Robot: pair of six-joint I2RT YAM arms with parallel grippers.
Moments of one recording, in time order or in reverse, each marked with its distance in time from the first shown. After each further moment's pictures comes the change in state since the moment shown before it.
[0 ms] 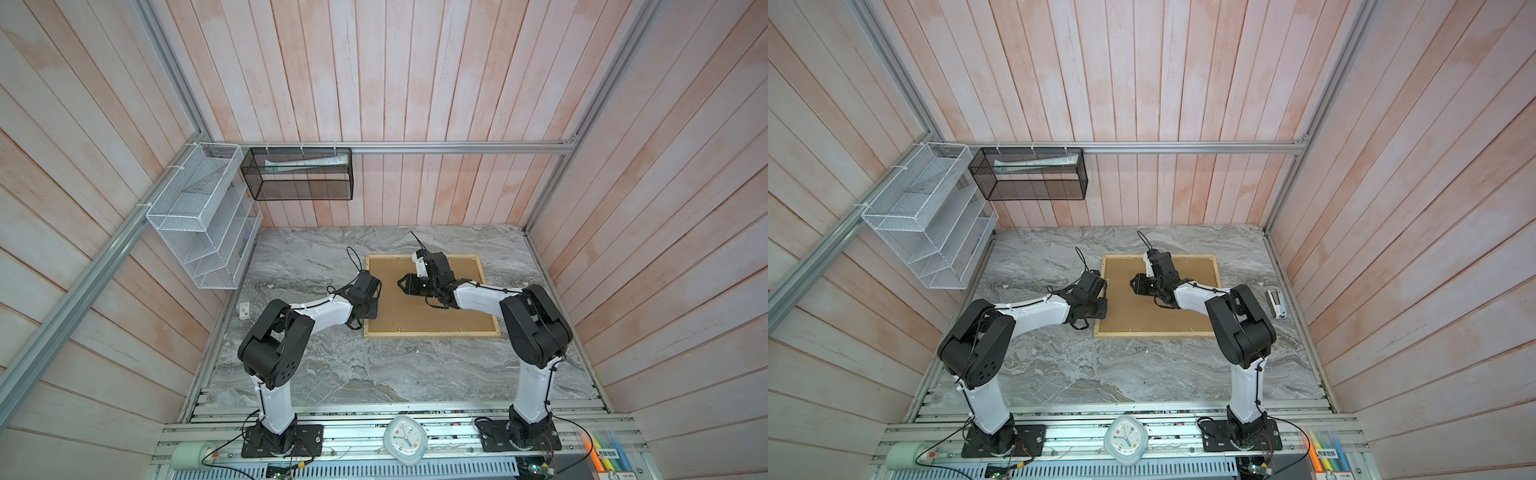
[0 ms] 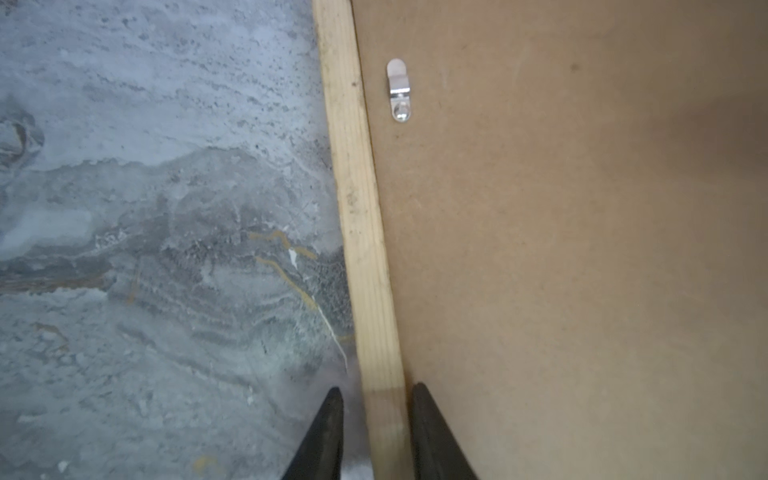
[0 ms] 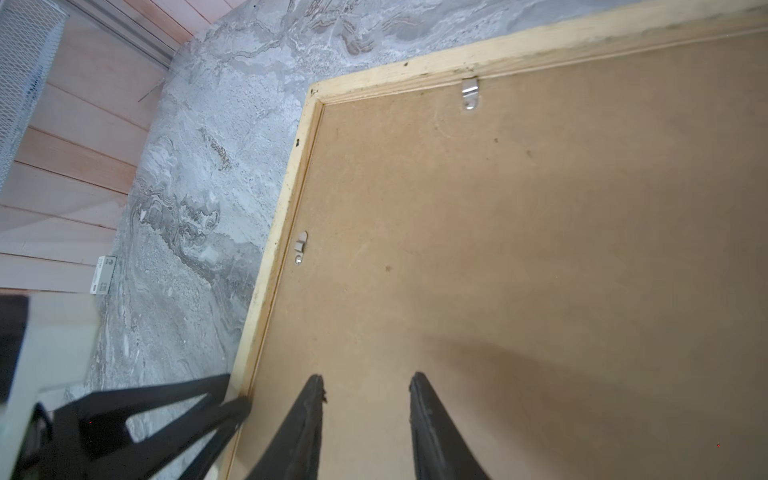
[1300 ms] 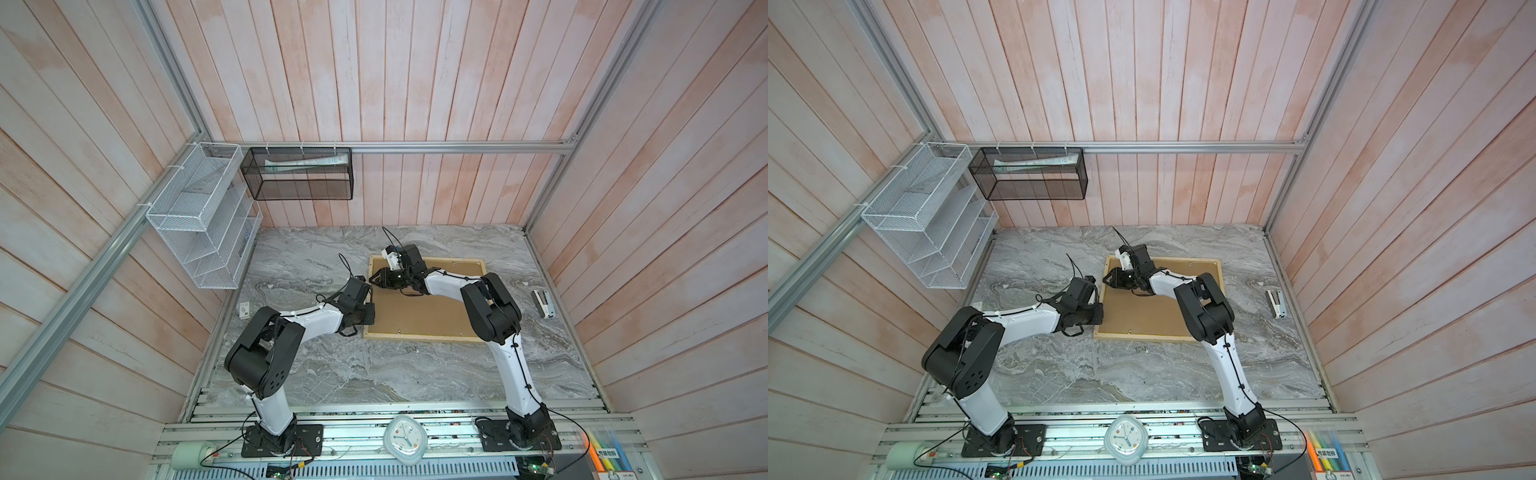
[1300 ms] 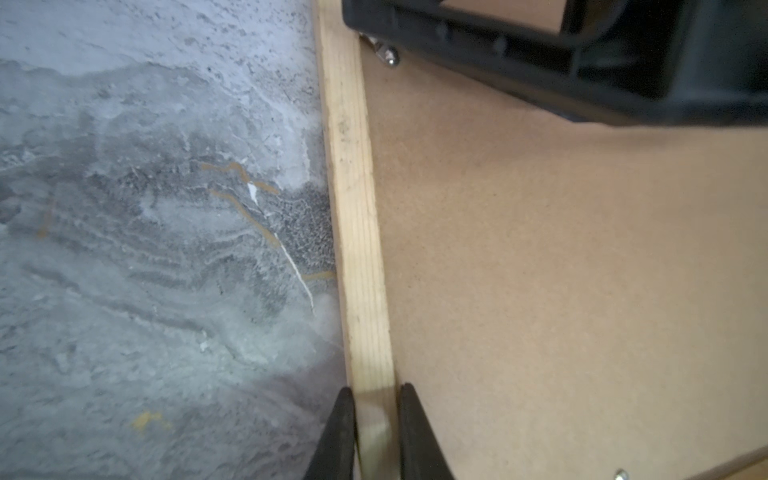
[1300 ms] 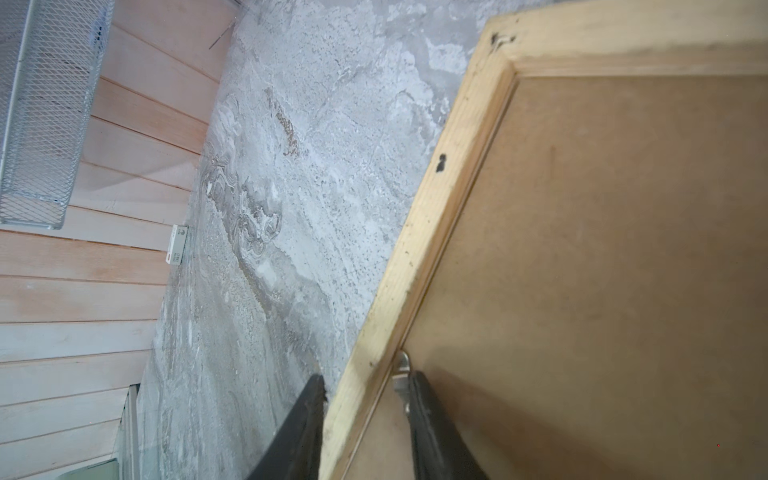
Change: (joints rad) left arm 0.027 -0.076 -0.130 0.114 0.163 -0.040; right arm 0.045 0.368 0.425 -0.053 -0.279 0.019
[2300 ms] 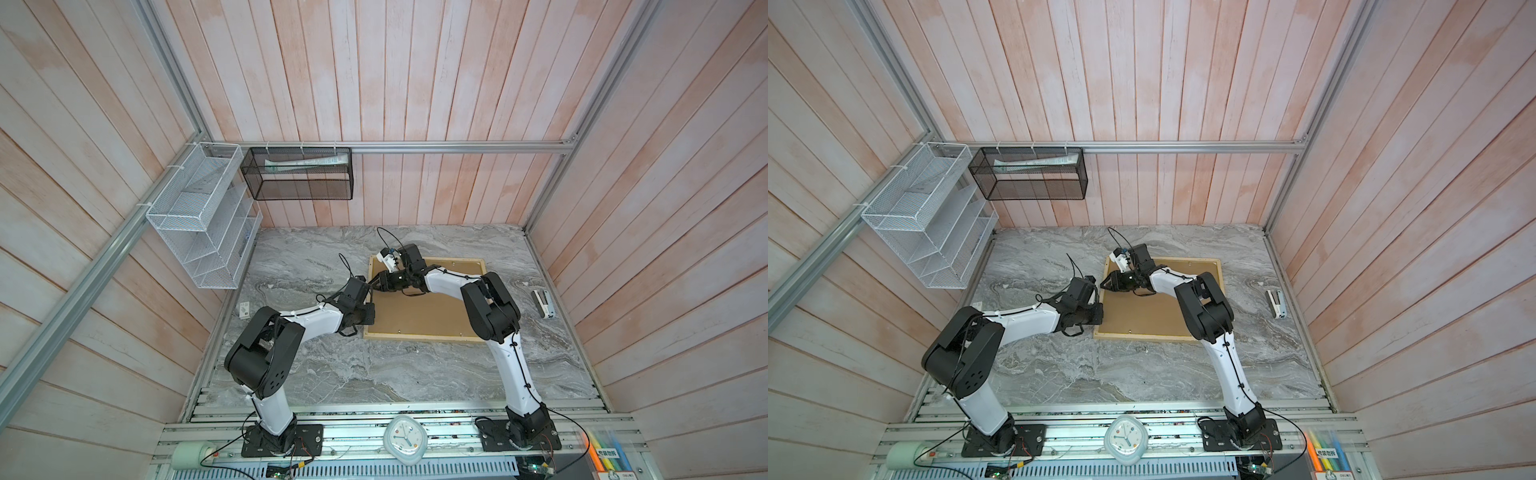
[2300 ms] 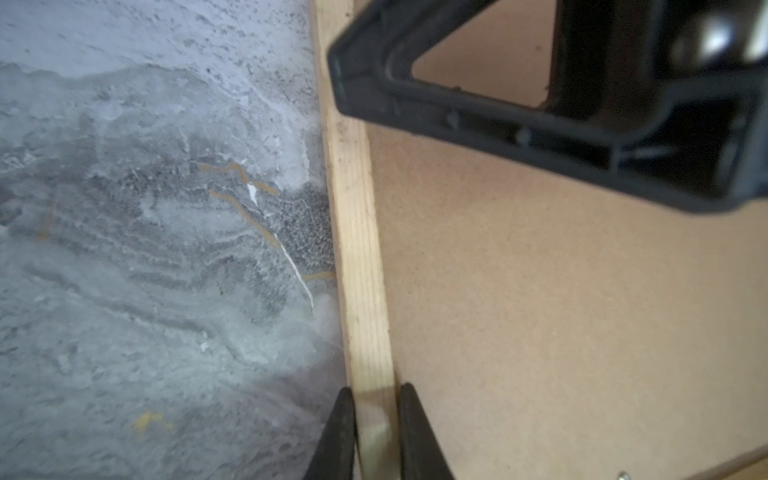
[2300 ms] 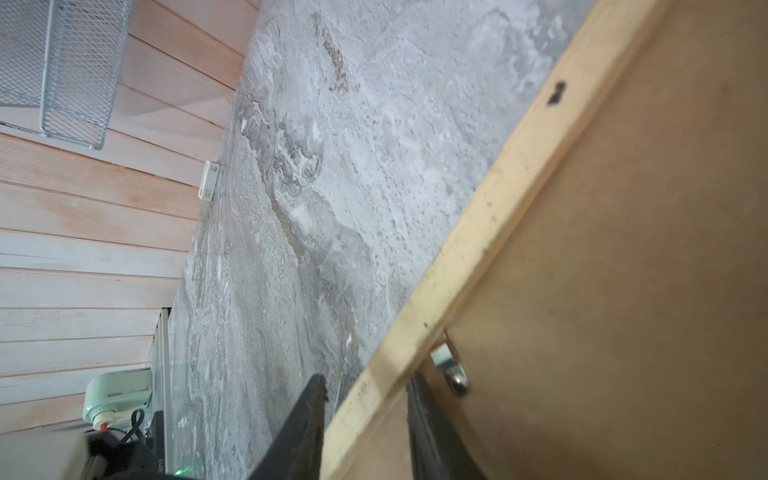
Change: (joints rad) left arm 0.000 -0.001 0.000 -0.001 -0.003 0.005; right arm -0.019 -0.008 0.006 -0.098 -0.149 -0.122
